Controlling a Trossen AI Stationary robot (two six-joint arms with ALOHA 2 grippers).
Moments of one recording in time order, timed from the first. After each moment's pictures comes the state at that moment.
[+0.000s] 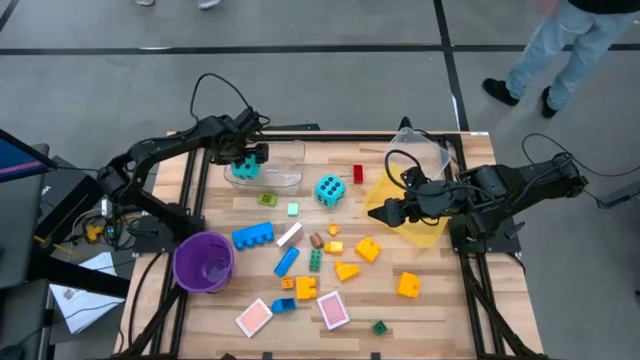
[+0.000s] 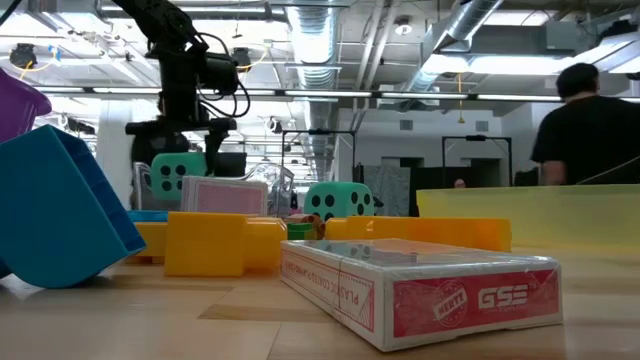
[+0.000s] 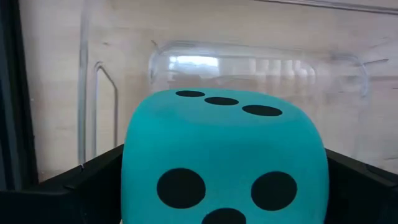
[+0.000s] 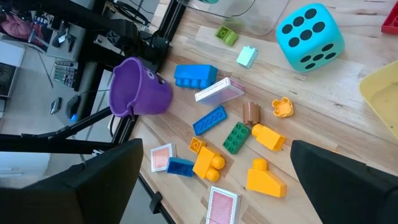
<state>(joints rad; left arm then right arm) 0.77 1.47 1.06 -0.90 -0.15 -0.79 0.29 1.18 1.35 -0.88 0.37 1.30</state>
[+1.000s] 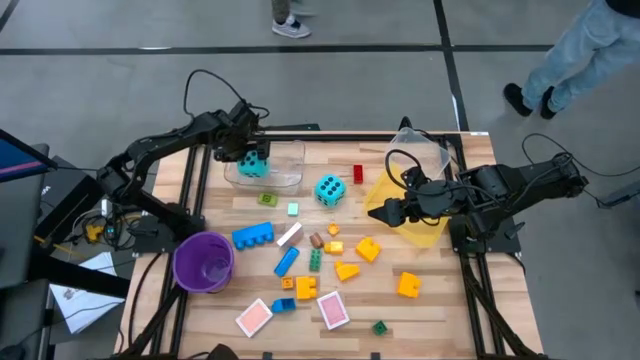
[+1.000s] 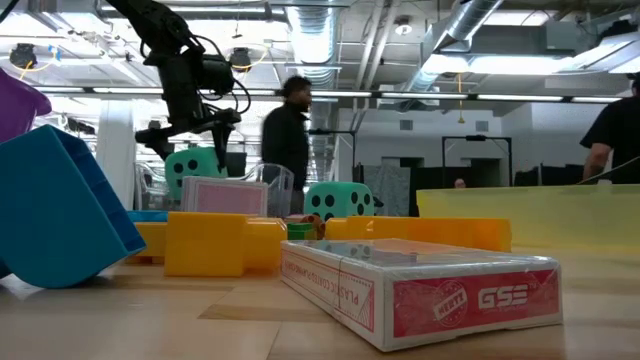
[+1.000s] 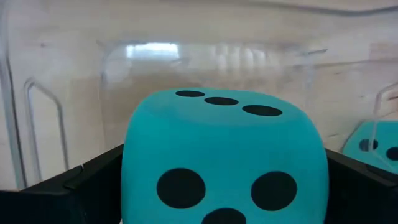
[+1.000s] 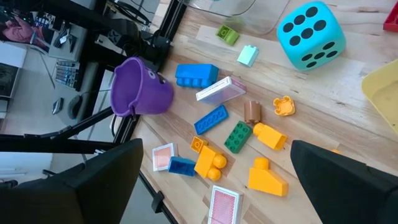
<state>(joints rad) 0.84 1.47 1.06 -0.82 0.06 -0.68 0.30 1.18 1.35 -0.88 0.37 1.31</state>
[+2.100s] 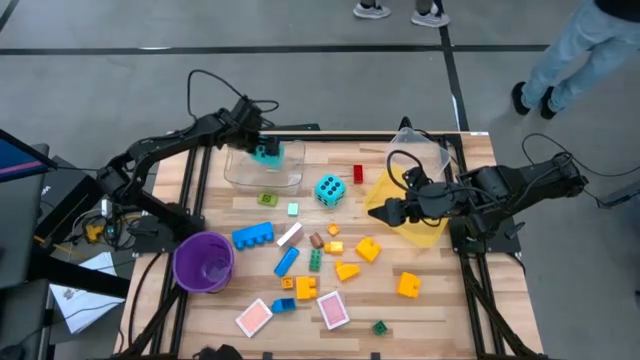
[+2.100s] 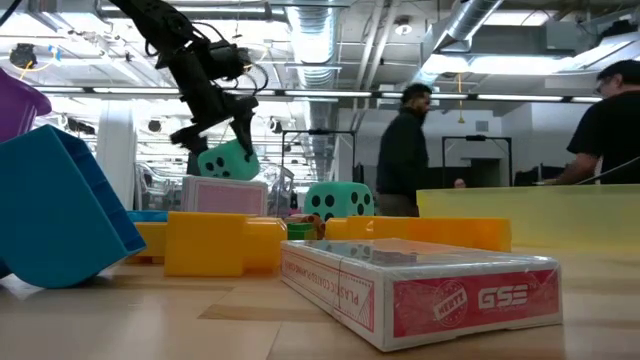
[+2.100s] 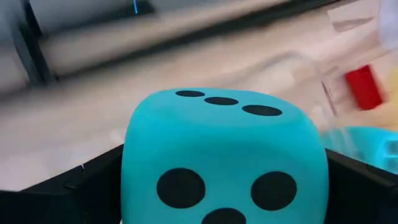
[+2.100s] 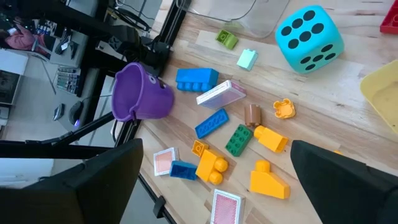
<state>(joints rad) 0.80 1.47 1.06 -0.59 0.09 -0.51 0.31 1.18 1.35 -0.88 0.40 1.34</state>
